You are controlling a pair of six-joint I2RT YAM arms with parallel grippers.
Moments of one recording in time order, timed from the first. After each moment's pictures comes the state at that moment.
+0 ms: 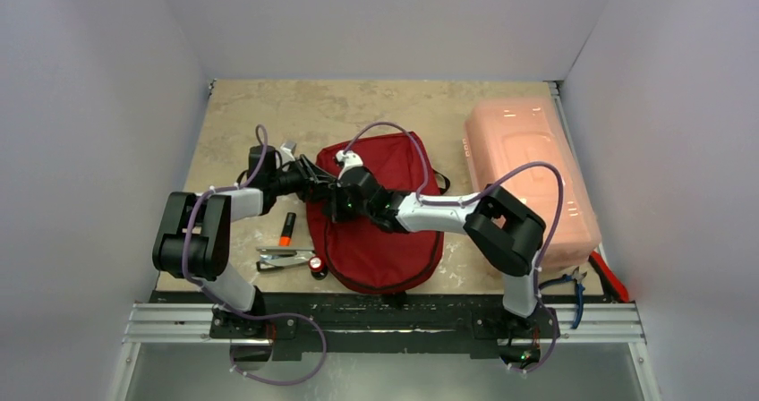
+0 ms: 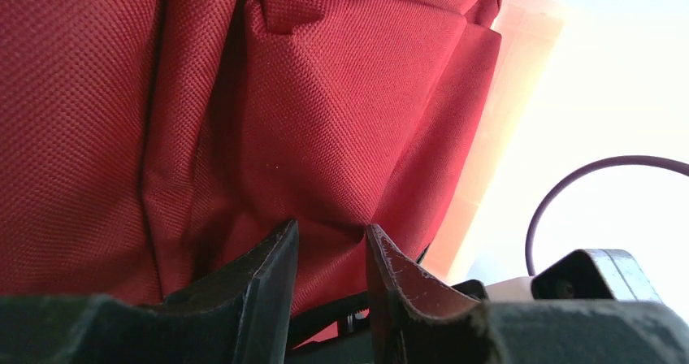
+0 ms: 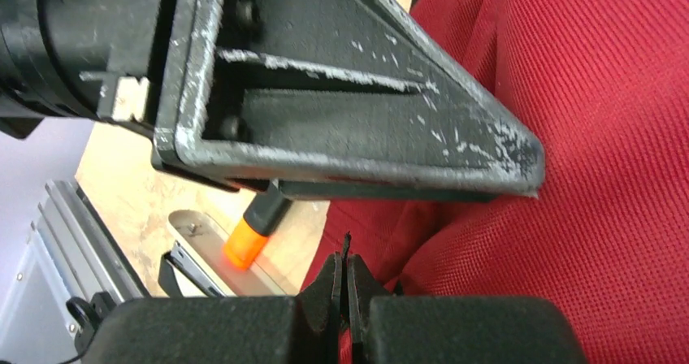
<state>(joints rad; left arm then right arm) -0.08 1.62 0.66 0.32 0.84 -1.12 1.00 1.91 1.20 0.19 0.04 0.67</state>
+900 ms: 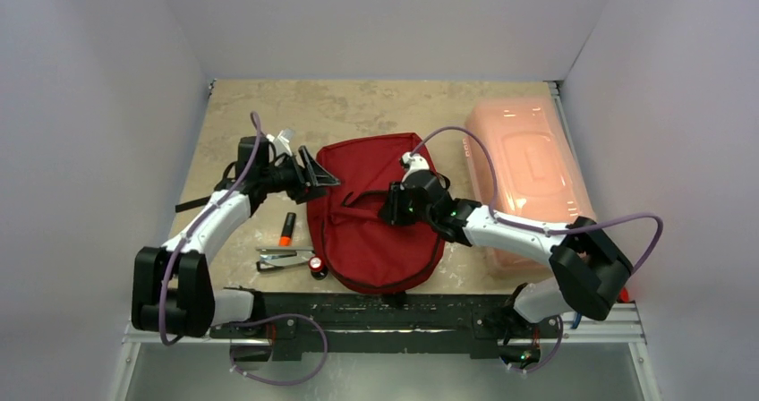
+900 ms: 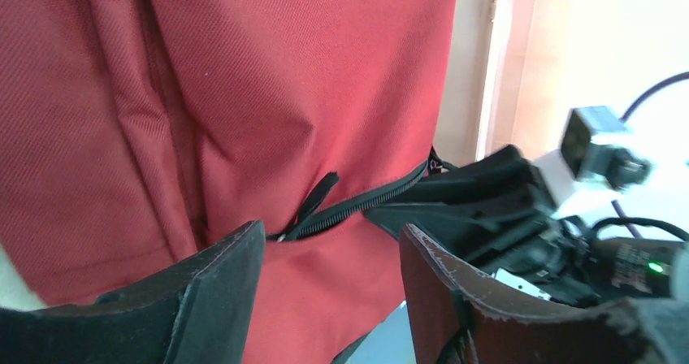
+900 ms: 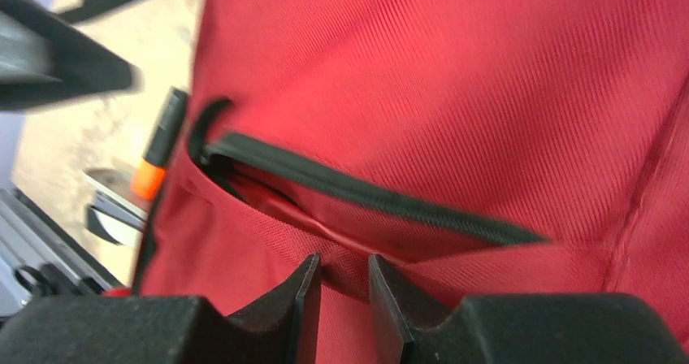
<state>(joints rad) -0.12 1.34 0.76 -0.13 0.74 -0.77 0.83 1.43 0.83 0.00 0.05 0.65</state>
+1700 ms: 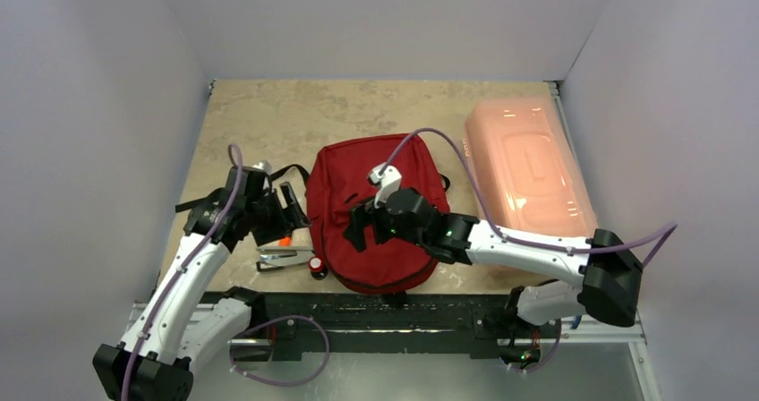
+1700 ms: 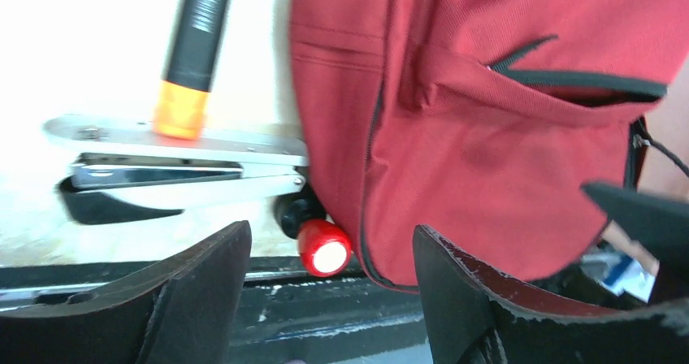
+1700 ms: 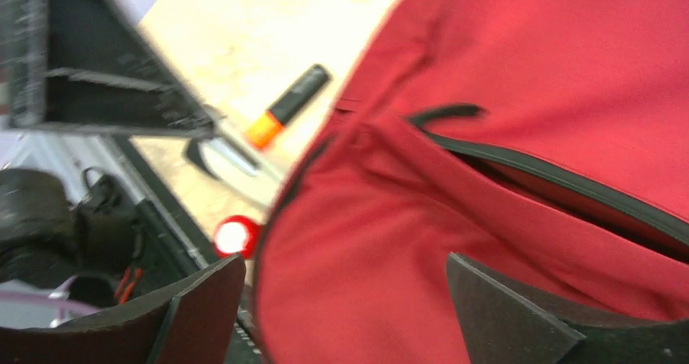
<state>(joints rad) -0.26 0.88 0.82 -0.93 0.18 -0.67 1.07 1.31 0.84 -0.03 0.17 0.49</state>
